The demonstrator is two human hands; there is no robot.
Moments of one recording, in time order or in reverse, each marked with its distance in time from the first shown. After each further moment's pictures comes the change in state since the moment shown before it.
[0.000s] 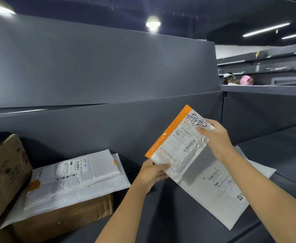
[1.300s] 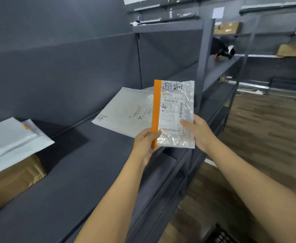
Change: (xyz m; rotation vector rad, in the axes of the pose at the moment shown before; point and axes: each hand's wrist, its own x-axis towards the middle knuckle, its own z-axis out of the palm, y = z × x) left_hand -0.089 -0.095 0.158 -0.172 -0.277 -0.229; right_hand -0.201 0.037 -0.164 -0.037 0.242 0.250
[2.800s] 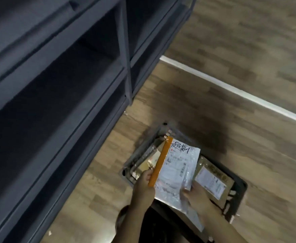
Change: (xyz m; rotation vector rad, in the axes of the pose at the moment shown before) left_hand -0.094 -0.613 -0.016 0.752 -0.098 -0.648; right_hand -0.275 0.519 -0.281 -0.297 0.394 1.079
